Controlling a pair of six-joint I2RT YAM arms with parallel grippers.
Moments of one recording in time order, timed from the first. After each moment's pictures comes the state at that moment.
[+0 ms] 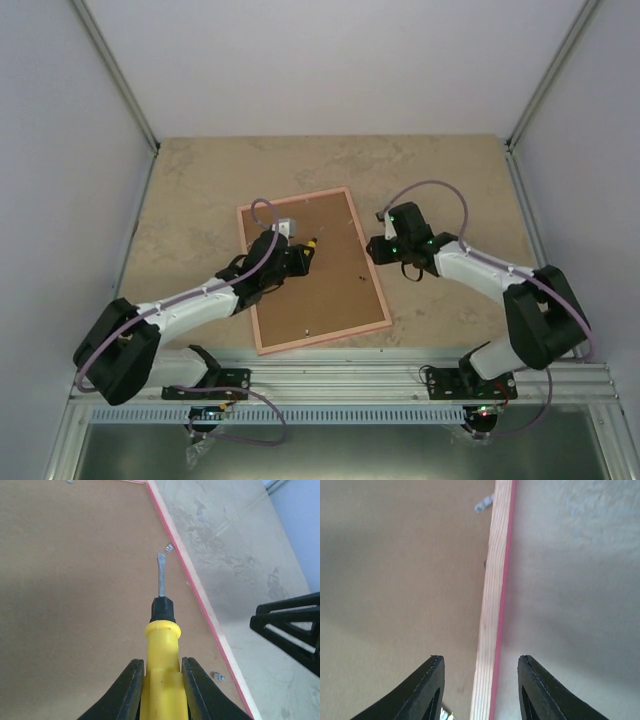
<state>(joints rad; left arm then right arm) -0.71 1.26 0.55 0.15 -0.02 -0.71 0.55 1.46 0.80 -0.24 -0.09 0.32</state>
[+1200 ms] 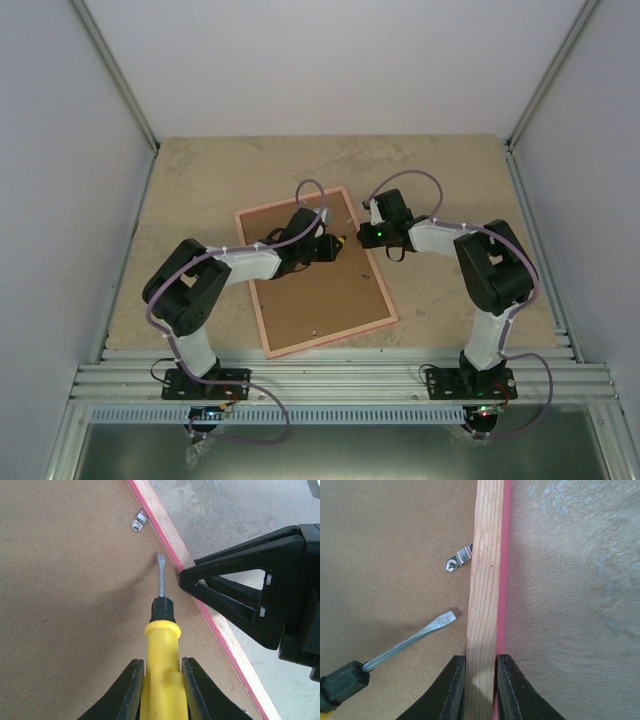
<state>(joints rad) -0.67 1.75 0.87 0.18 0.17 -0.60 0.49 1.88 1.04 -0.09 -0.17 0.26</state>
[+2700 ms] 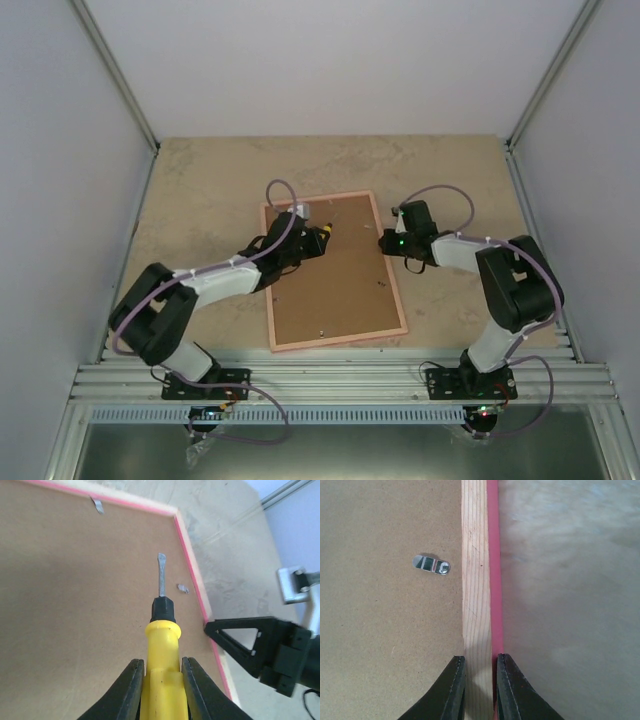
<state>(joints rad) -0.67 1.57 0.74 0.26 0.04 -0.79 0.40 1.74 0.83 0.00 -0.17 0.42</state>
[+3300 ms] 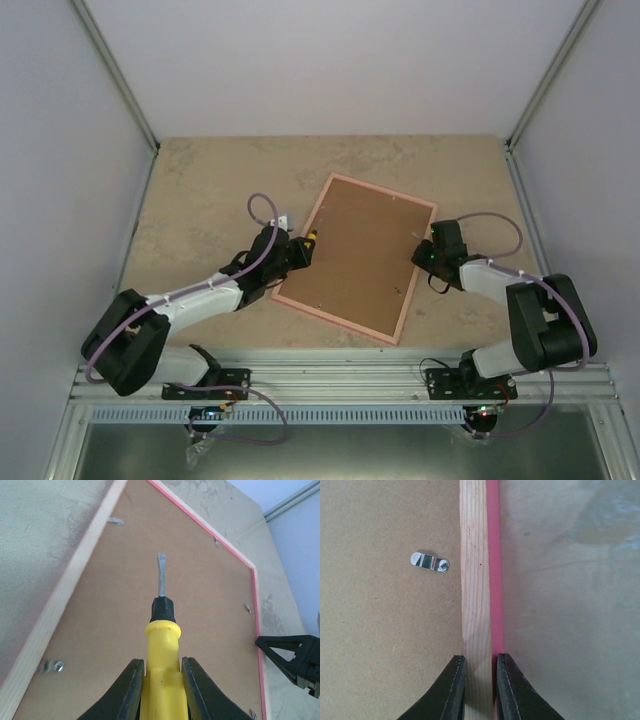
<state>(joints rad) -0.67 1.33 0.58 0.24 -0.03 -0.79 0.26 1.46 0.57 -0.02 0.01 0.74</state>
